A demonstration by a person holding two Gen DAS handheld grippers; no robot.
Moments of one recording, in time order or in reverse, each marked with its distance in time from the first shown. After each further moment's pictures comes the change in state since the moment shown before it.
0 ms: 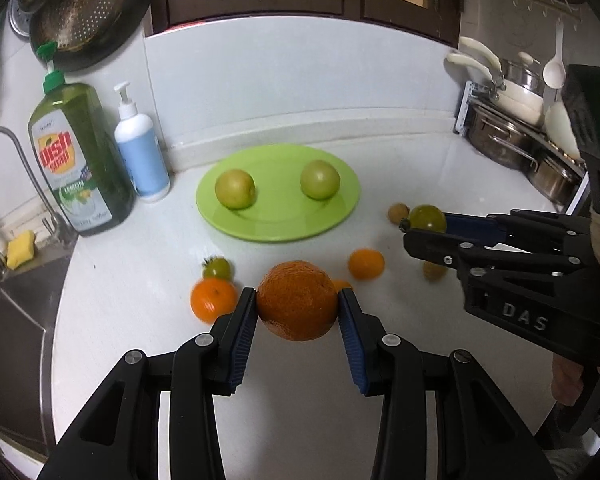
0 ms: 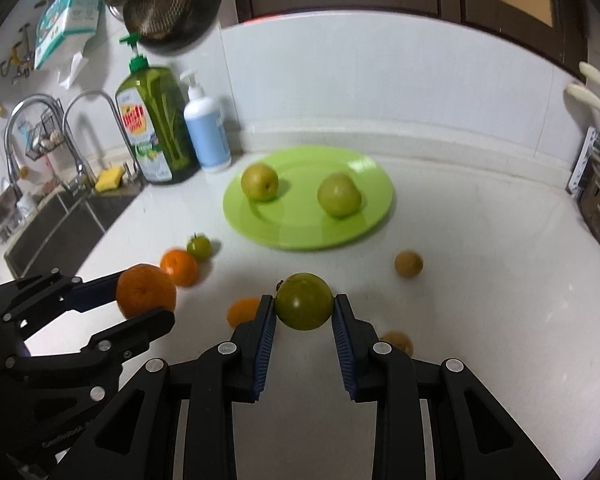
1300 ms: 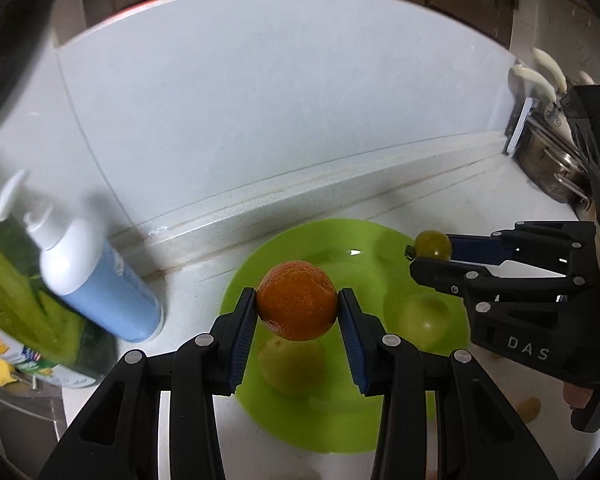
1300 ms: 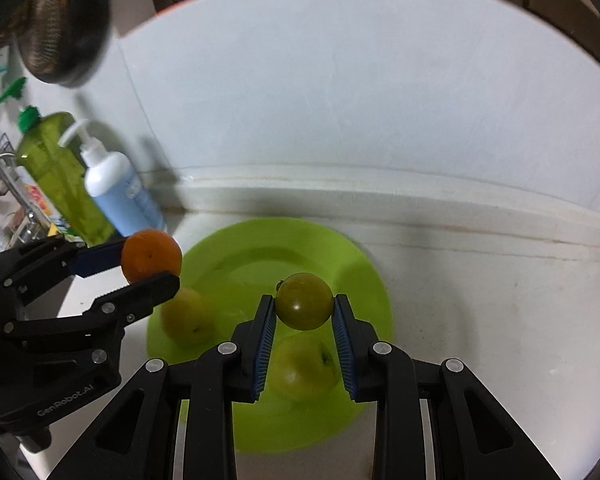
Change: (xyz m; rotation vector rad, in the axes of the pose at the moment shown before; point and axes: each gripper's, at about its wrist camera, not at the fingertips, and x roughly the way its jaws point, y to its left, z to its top) left arm 0.152 0.072 0.152 0.070 0.085 -0.029; right arm 0.142 -0.046 0.148 0.031 0.128 -0.006
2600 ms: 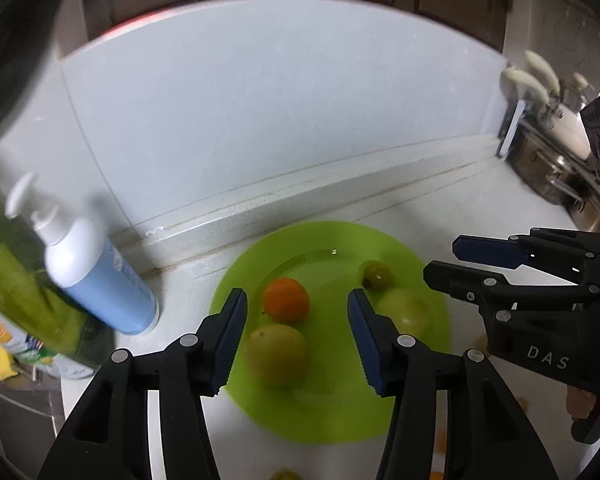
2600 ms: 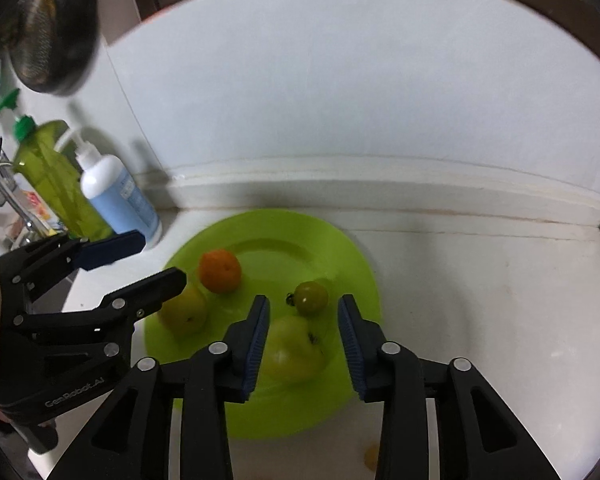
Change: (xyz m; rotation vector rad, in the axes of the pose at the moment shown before) left arm -0.029 -0.012 -0.002 -0.009 -0.032 0.003; right arm -0.024 -0.008 -0.015 0.044 -0.026 -0.010
